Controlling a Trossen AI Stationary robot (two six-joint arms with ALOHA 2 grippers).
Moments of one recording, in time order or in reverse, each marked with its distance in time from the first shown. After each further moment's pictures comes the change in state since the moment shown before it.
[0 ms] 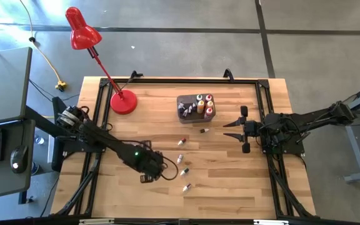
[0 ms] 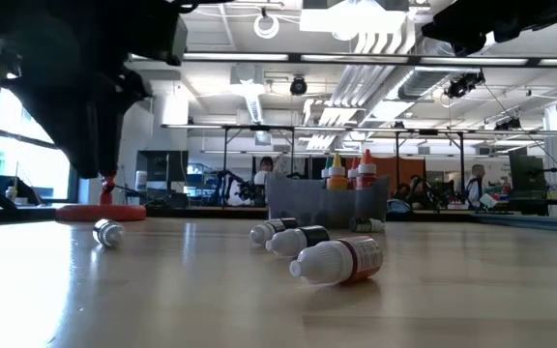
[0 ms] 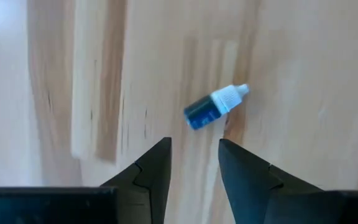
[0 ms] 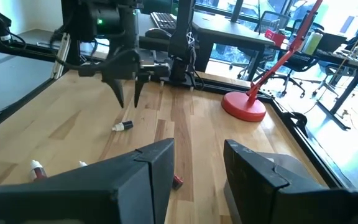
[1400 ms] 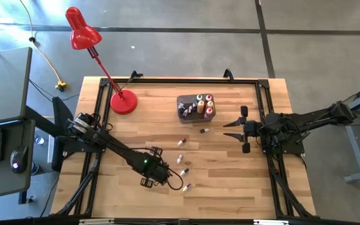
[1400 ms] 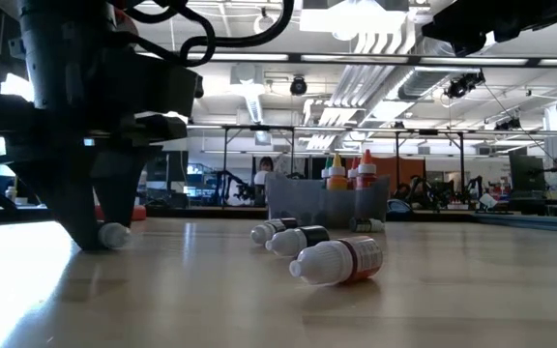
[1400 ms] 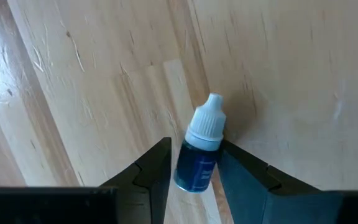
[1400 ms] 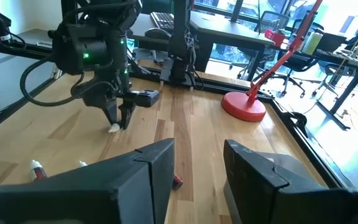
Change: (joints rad) left arm 0.000 0.187 0.003 0.166 0.030 0.377; right arm 0.000 0.000 0.001 -0.002 0.000 0.000
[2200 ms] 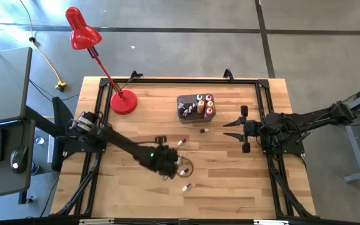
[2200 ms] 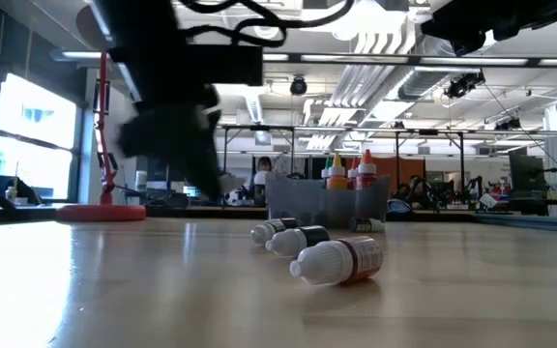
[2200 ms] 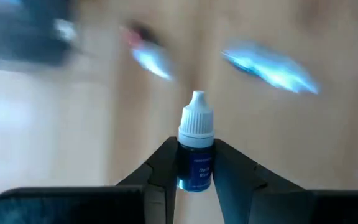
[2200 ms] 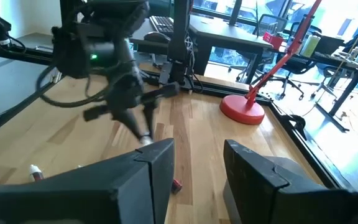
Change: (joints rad) left arm 0.068 0.010 0.094 0.020 -0.359 -0.202; right arm 0.000 0.000 0.000 0.015 0.000 0.000
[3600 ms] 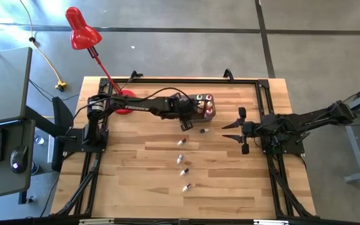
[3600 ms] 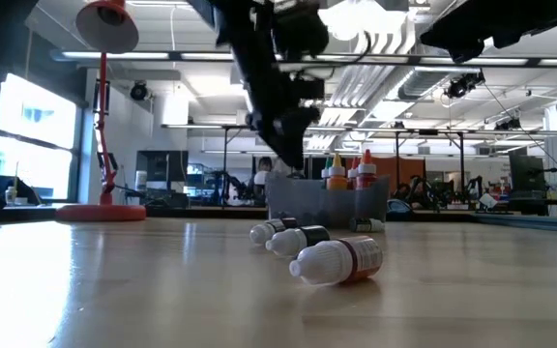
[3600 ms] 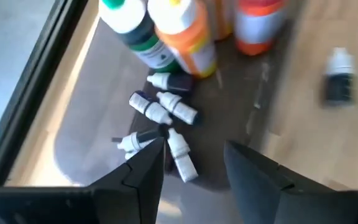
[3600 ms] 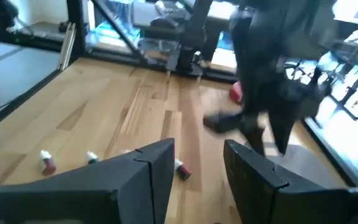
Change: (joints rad) left arm 0.560 0.063 0.261 0.138 0.193 0.322; right arm 0.000 0.030 0.000 -0.029 -0.019 0.027
